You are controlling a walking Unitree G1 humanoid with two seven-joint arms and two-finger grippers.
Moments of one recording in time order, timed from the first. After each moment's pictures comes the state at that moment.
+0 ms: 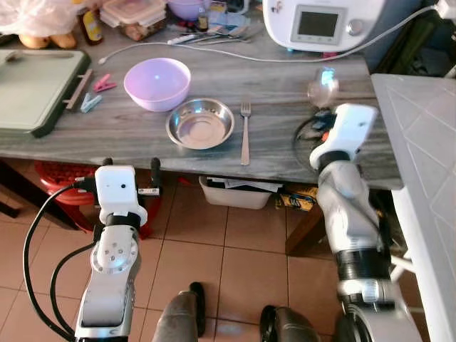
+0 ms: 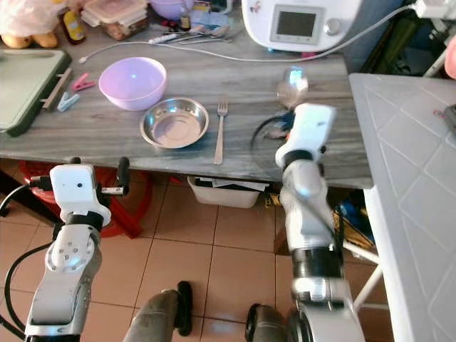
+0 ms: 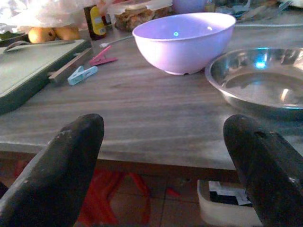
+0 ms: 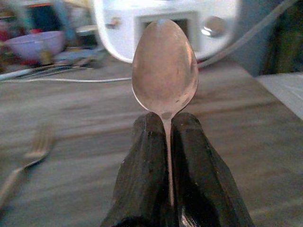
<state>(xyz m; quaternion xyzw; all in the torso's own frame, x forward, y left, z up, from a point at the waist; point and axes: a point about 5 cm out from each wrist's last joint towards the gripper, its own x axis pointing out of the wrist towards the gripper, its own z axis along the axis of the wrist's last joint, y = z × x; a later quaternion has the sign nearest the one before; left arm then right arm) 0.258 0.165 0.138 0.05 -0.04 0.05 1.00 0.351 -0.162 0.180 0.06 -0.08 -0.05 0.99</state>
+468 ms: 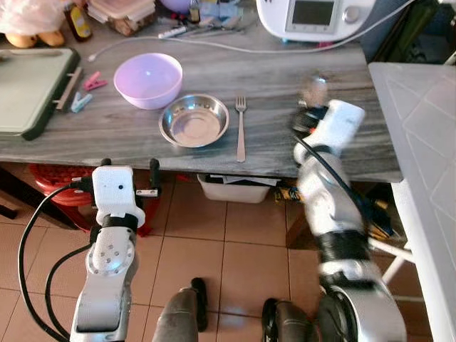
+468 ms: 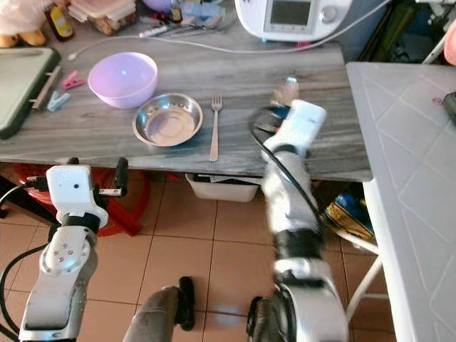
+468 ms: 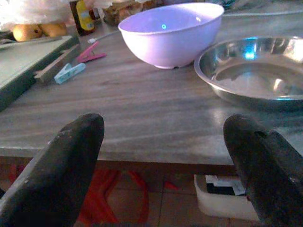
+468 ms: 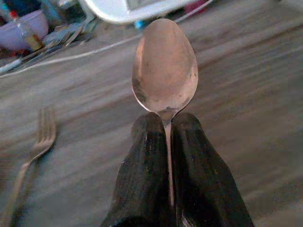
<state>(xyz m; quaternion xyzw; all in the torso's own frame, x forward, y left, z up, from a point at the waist) 0.253 0.167 0.142 0.05 -0.04 0.05 1.00 0.369 -0.124 0.175 0.16 -0.02 -0.04 0.99</state>
